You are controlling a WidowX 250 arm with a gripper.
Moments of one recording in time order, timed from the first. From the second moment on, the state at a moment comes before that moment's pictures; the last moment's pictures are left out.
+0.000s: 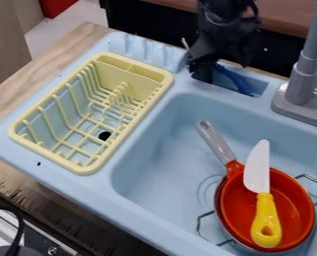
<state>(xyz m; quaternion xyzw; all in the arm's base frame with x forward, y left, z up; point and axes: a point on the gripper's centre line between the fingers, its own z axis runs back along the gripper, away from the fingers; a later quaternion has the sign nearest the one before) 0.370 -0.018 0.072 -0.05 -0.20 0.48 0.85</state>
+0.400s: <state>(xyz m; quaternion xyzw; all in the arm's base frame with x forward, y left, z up) 0.367 -0.017 0.071 -0.05 -0.23 0.51 0.83</state>
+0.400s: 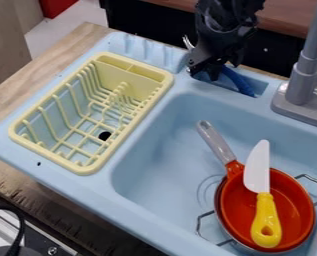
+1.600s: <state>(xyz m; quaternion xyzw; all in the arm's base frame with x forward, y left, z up) 0.343 -0.025 0.122 -0.07 -0.20 0.50 0.84</state>
